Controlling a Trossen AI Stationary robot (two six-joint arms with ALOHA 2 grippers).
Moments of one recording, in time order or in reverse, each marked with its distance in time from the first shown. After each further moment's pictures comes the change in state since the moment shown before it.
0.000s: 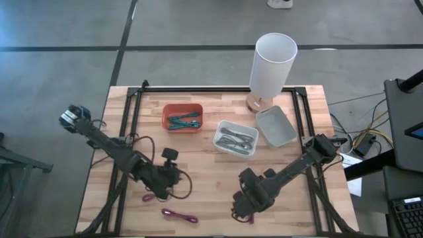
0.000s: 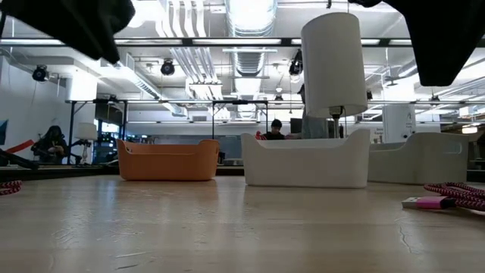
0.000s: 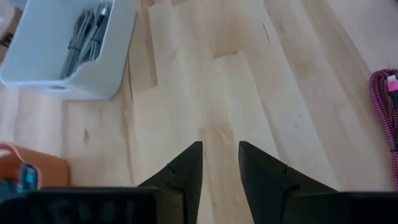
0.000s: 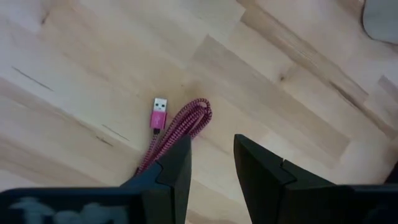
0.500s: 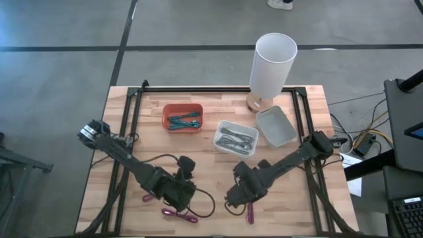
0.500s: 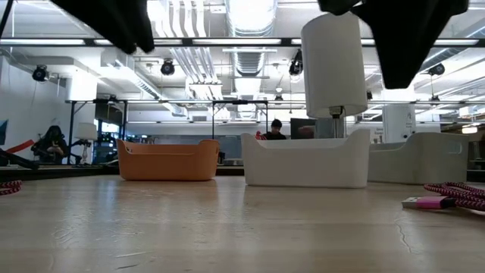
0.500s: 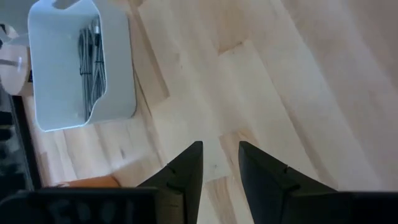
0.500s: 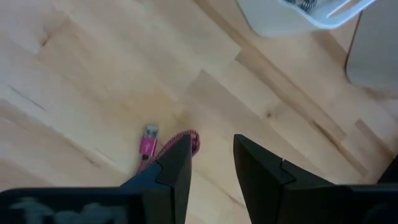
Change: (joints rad) left arm 0.003 0.366 0.437 -0.334 -0.064 0.170; right arm -0.076 0.000 0.020 -0.020 0.026 -0.187
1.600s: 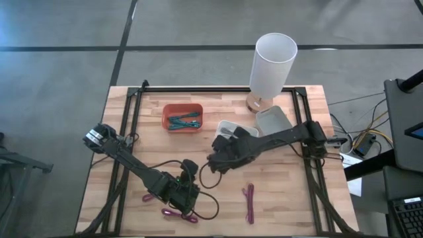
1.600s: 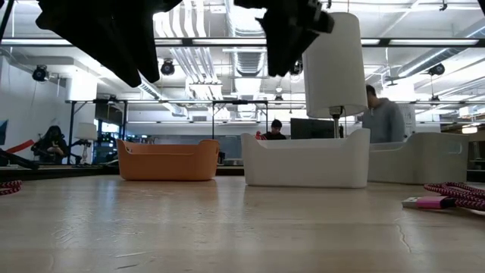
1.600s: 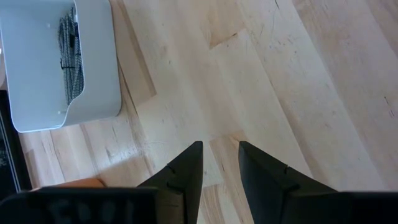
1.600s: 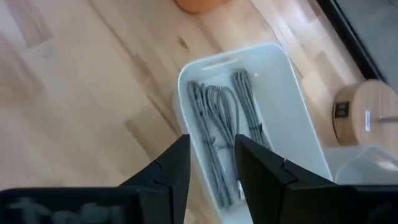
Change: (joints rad) left arm 0.000 0.095 0.003 0.034 -0.006 -0.027; right arm -0.261 0.000 0.150 0.125 0.310 -0.596
